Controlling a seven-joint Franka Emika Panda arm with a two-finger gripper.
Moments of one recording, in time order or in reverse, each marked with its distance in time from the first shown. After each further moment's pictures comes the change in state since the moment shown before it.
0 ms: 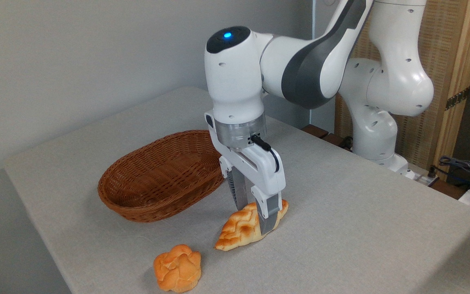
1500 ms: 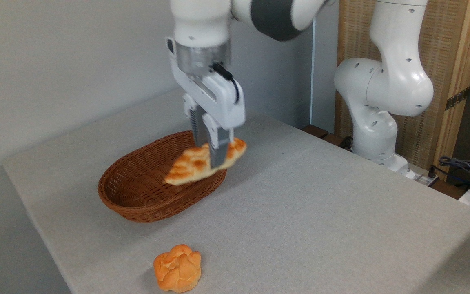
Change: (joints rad) arm -0.015 -0.019 -0.097 0.320 -0.183 -0.305 -0.080
